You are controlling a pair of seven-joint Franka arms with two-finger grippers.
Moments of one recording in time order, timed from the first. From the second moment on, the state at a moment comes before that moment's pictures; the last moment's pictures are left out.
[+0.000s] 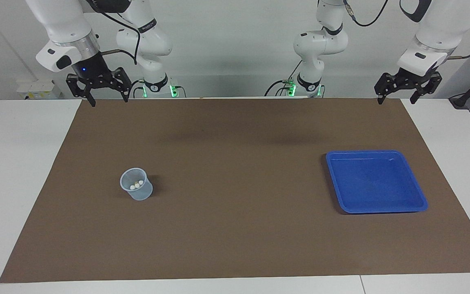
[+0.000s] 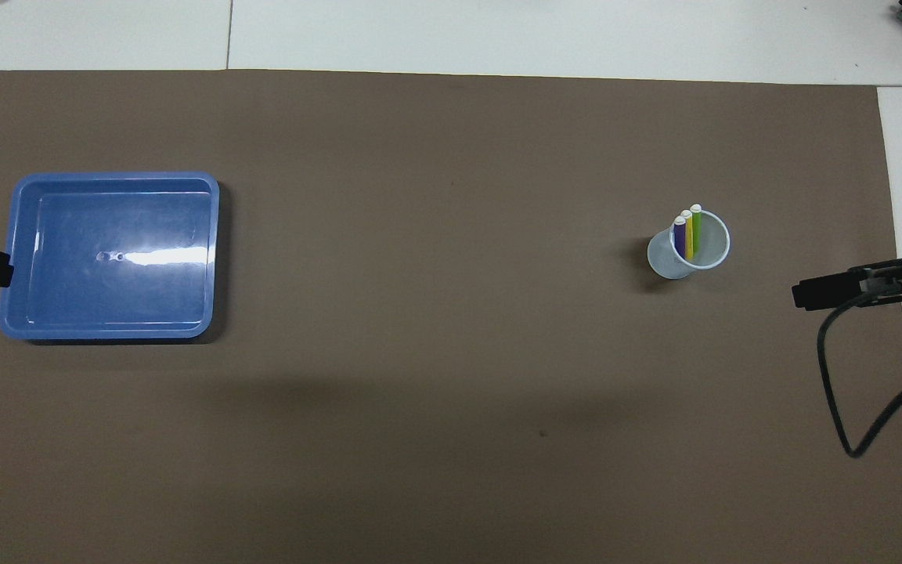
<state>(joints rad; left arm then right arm) 0.05 -0.04 -0.07 -1.56 0.11 1.50 0.16 -0.20 -0.13 0.21 -1.70 0.06 1.59 -0.13</state>
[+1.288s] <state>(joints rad) 0.05 -0.04 -0.07 -1.56 0.11 1.50 0.16 -0.20 -0.13 0.20 -1.70 0.06 1.61 -0.13</state>
